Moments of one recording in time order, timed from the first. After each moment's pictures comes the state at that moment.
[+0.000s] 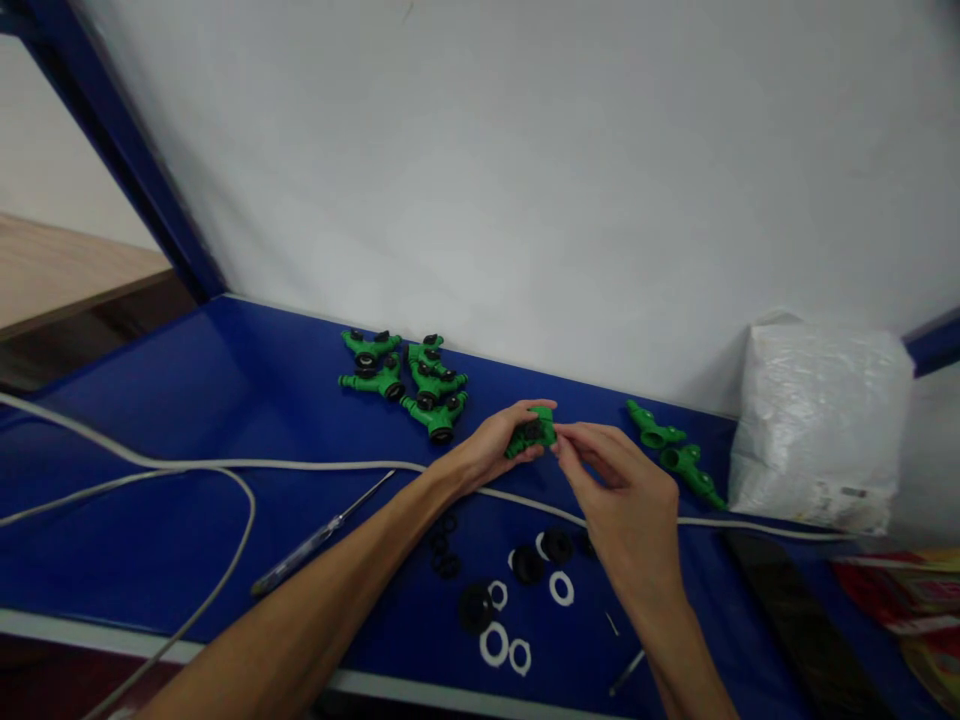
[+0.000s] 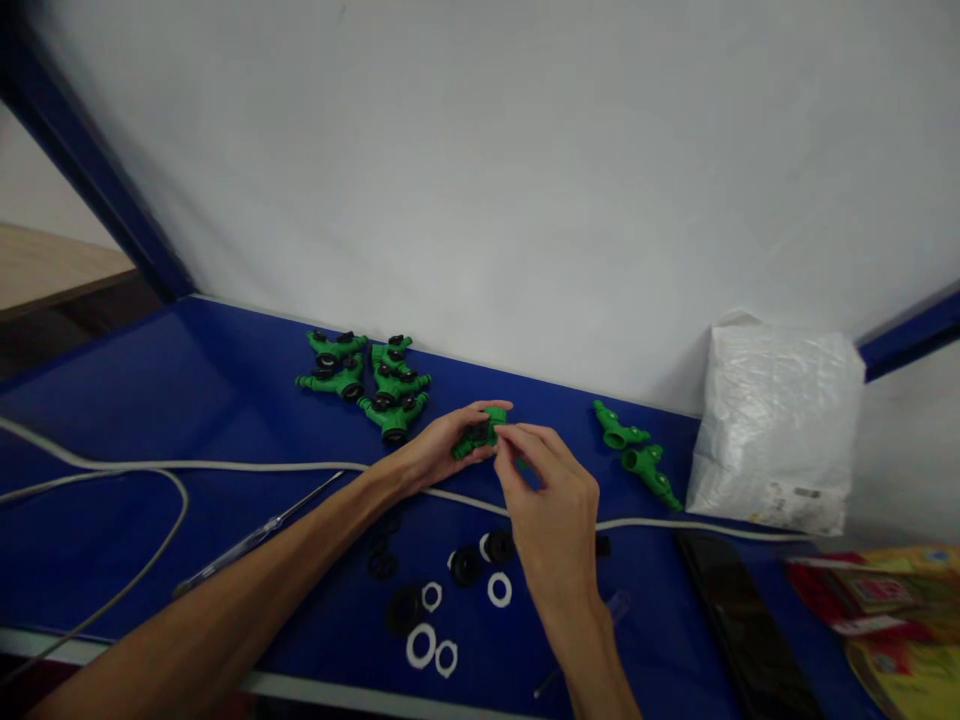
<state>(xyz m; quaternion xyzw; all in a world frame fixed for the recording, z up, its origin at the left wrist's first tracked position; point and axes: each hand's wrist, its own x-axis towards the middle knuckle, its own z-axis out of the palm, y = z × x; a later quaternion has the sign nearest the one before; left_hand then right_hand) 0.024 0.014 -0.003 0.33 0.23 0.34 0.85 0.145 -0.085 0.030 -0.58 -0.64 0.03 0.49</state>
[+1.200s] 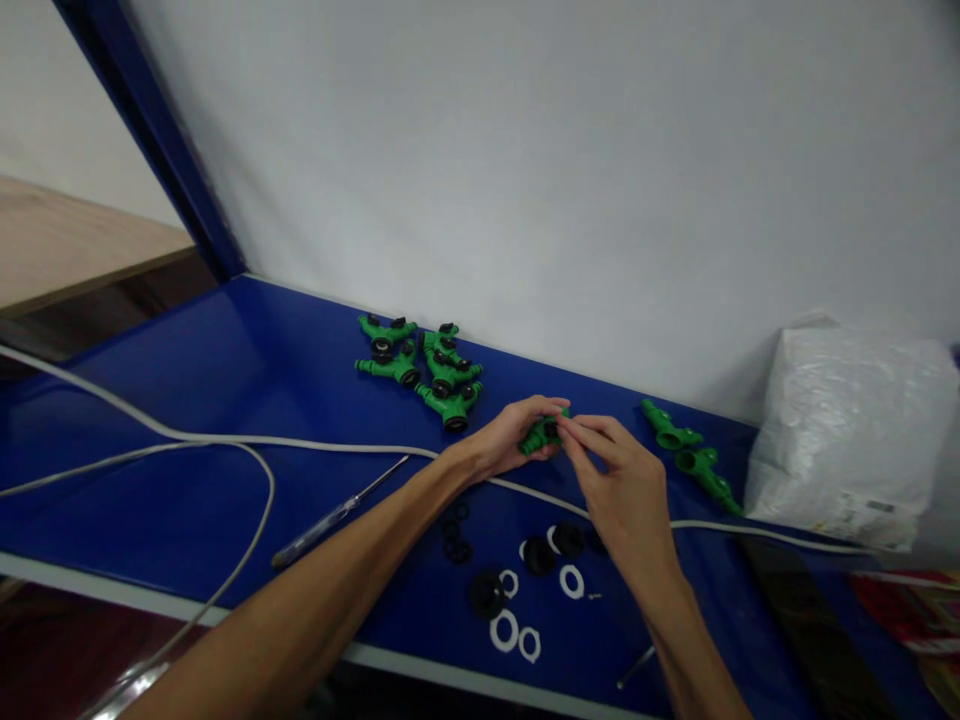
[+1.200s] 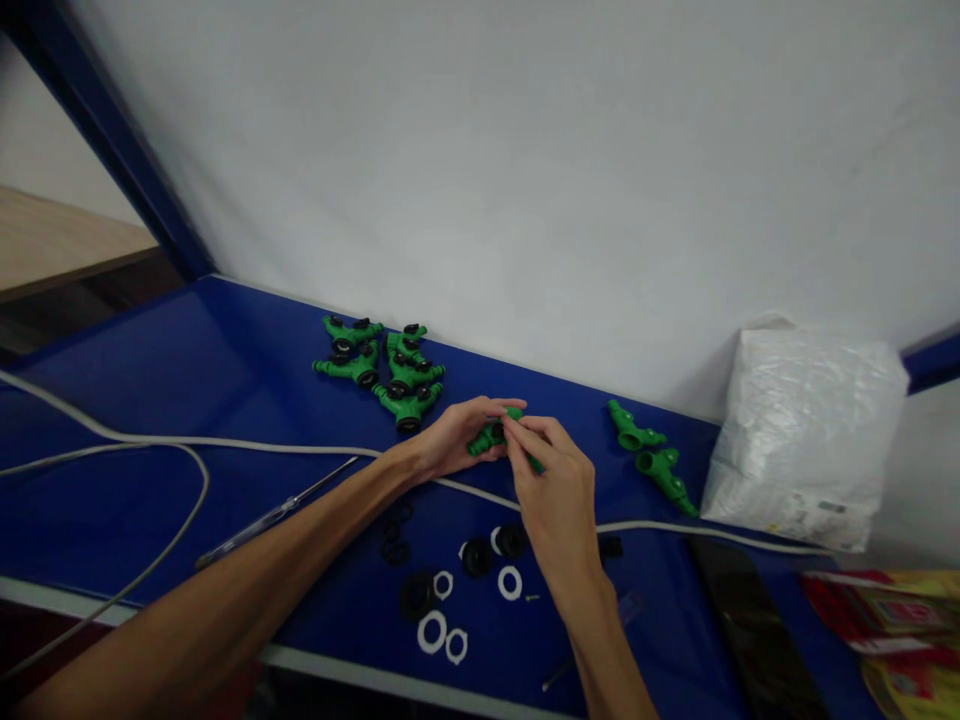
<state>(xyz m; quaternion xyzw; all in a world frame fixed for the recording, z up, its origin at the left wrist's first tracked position) 0.022 0.012 -0.001 0.33 0.21 0.33 0.86 0.153 -0.068 0.018 -0.59 -0.69 0.01 0.42</state>
